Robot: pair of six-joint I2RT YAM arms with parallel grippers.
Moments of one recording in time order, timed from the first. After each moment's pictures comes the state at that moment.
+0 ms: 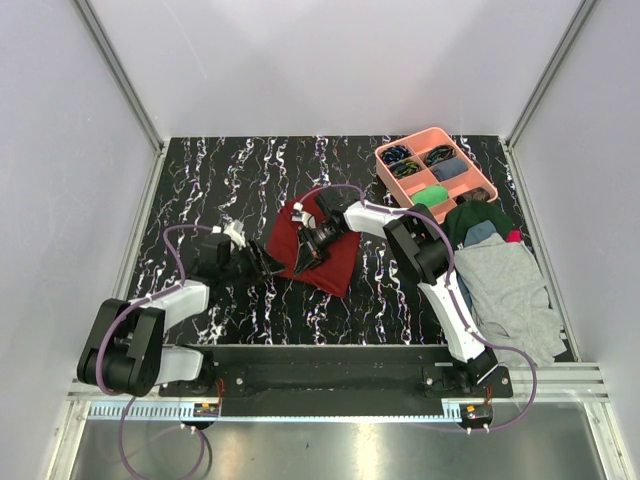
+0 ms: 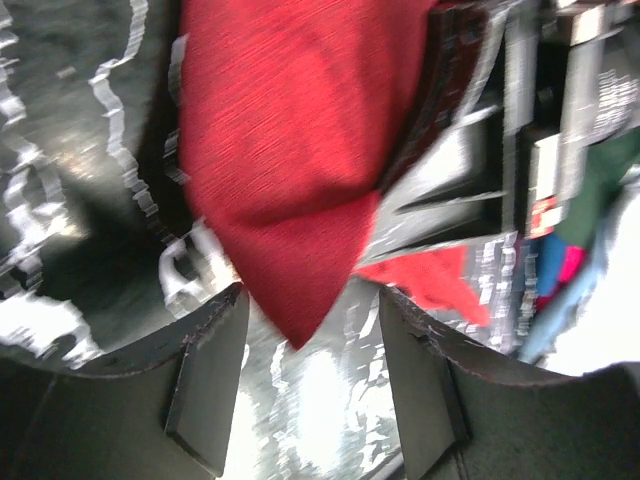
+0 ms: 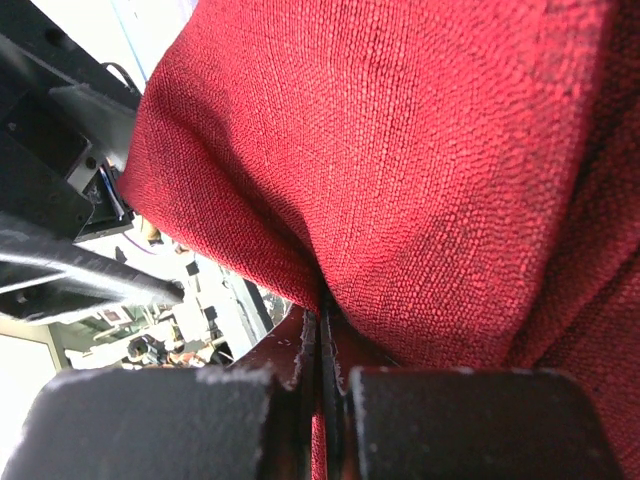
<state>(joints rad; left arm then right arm) -0.22 1.27 0.39 0.17 0.43 -0.74 0.64 2.42 1.75 -0.53 -1.00 0.32</state>
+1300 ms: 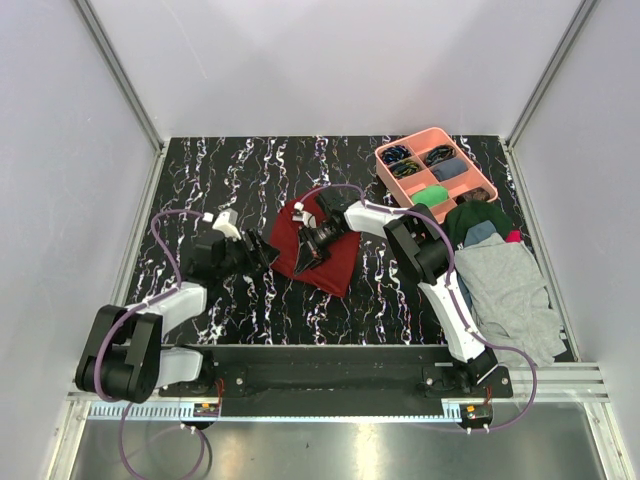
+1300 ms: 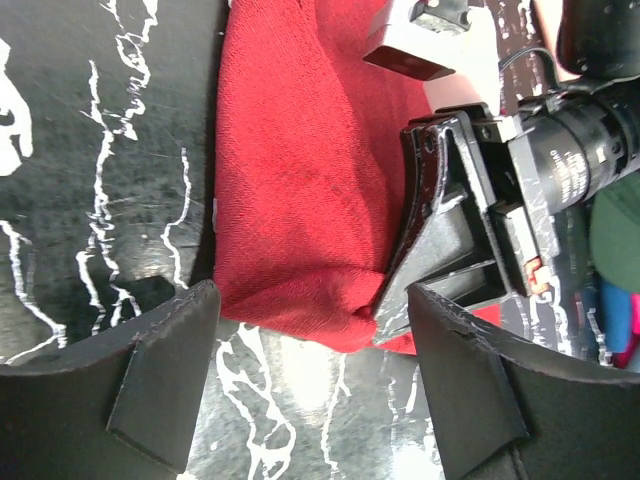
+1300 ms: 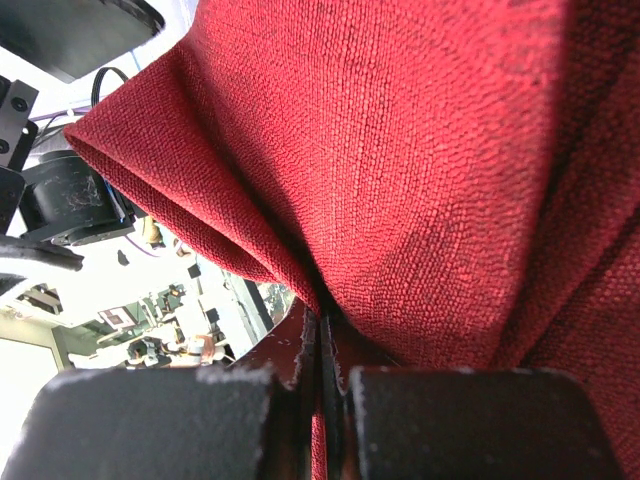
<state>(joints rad) -0.20 1.26 0.38 0.36 0.31 -0.57 0.64 2.42 1.75 -0.53 -1.00 0.33</state>
